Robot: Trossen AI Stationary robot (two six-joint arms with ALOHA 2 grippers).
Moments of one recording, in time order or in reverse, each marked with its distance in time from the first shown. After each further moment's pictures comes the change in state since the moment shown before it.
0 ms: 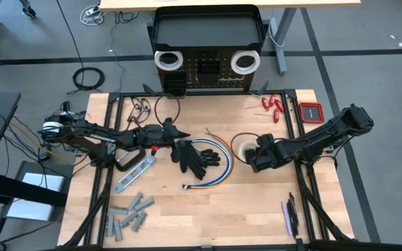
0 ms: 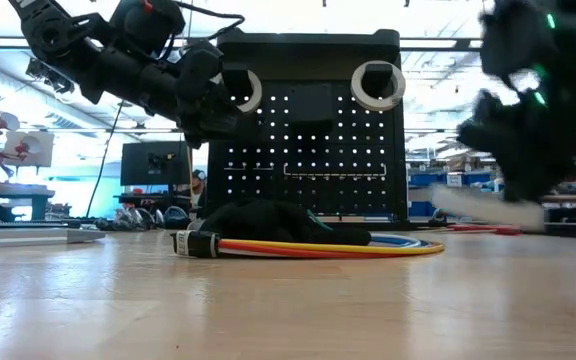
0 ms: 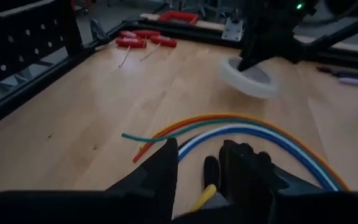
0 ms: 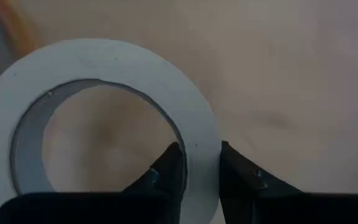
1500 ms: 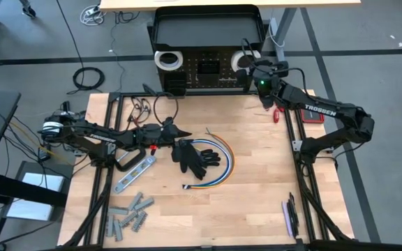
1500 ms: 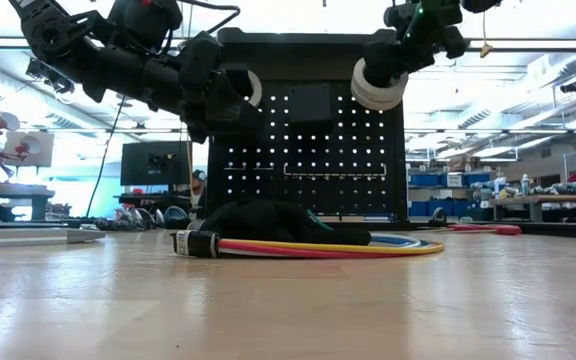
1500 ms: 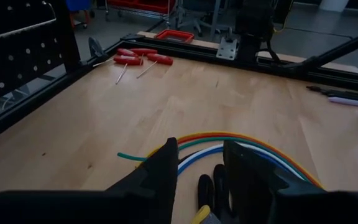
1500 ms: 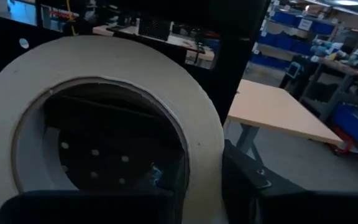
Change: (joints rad) left arm 0.000 -0.001 0.000 0.055 0.012 -0.006; right arm -0.787 -0.016 0.446 0.796 0.514 -1.630
